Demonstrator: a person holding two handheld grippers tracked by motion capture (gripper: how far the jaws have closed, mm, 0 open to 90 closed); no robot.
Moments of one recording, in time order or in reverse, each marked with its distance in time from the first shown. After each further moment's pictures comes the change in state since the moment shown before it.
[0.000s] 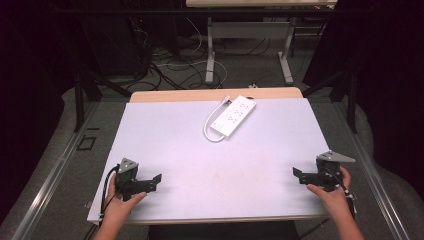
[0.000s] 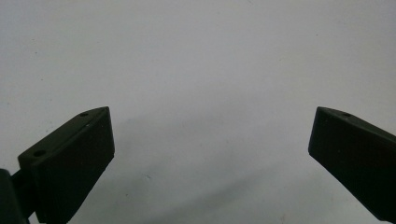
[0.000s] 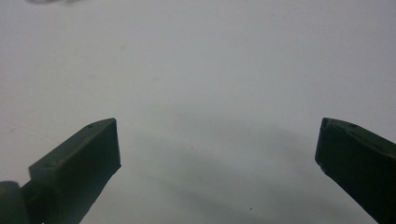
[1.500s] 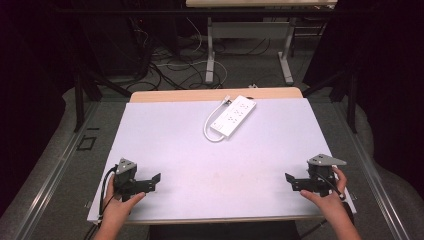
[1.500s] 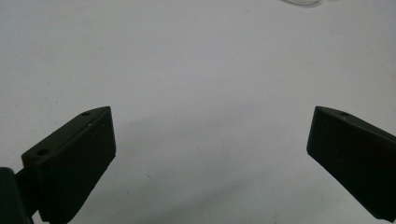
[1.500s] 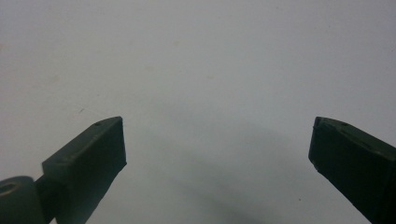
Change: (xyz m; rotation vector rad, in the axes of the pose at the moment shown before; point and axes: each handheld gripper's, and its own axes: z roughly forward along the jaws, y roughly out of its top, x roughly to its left) left arm -0.002 0.001 -0.006 -0.013 -0.001 -0.005; right arm 0.039 0.009 -0.014 0.050 0.025 -0.108
